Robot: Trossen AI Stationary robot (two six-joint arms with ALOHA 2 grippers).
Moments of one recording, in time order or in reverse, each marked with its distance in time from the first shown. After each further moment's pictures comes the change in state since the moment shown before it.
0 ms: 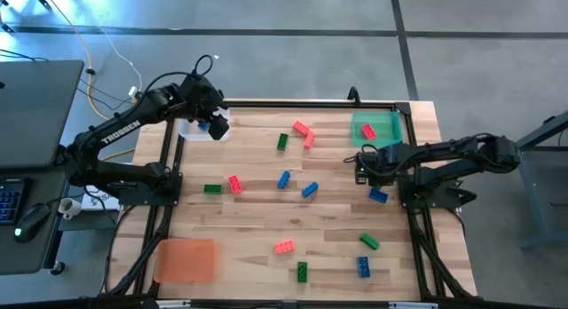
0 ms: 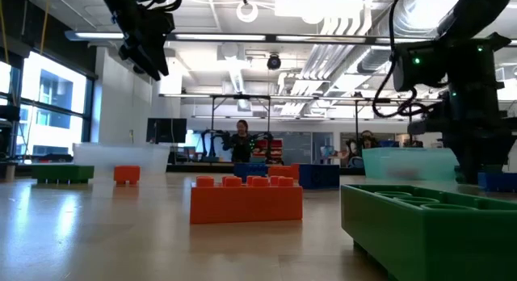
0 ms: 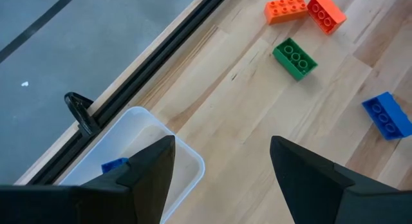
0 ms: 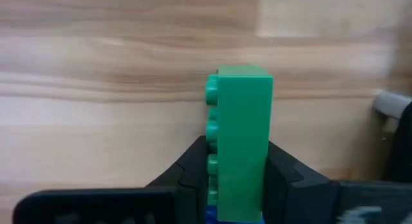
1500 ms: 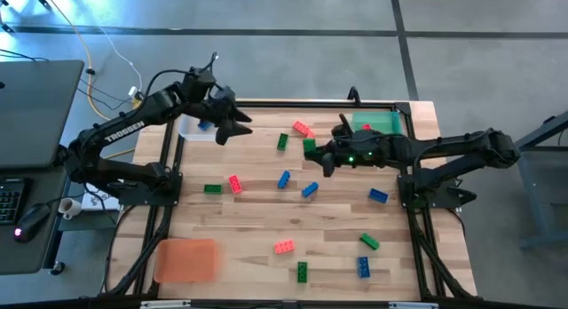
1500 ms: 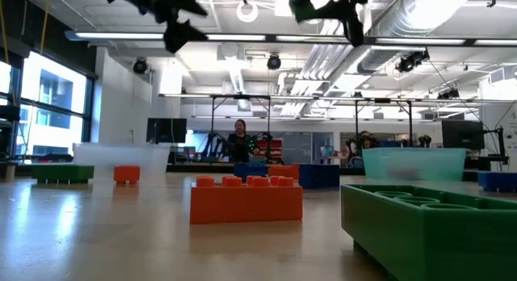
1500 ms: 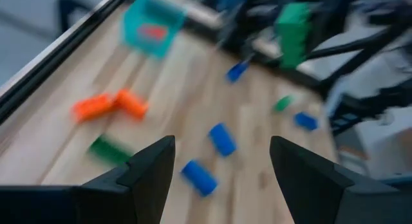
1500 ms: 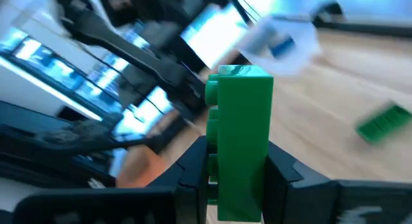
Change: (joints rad) left arm -0.085 0.029 0.000 0.391 0.657 -0.103; right arm 0.199 -0.001 0.400 0.899 0.167 -0.620
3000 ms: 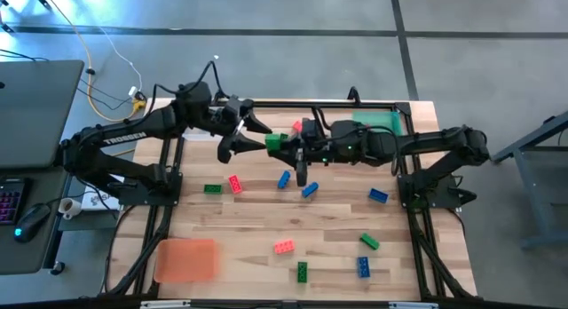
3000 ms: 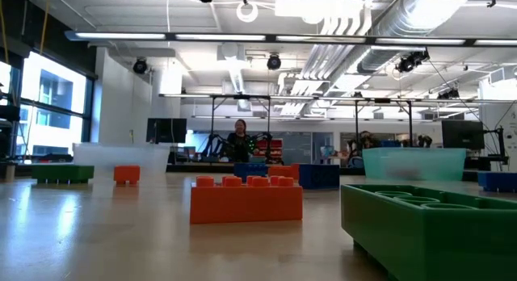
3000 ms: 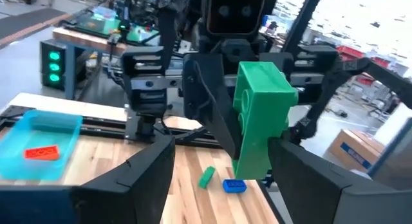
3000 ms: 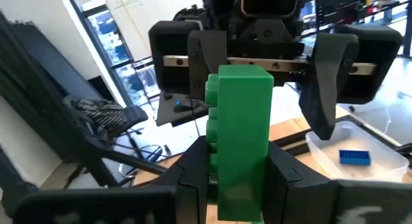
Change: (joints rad) left arm -0.299 0.005 0.000 0.478 -0.017 -0.159; right arm 0.052 0.319 0.476 0.031 -0.071 -0.441
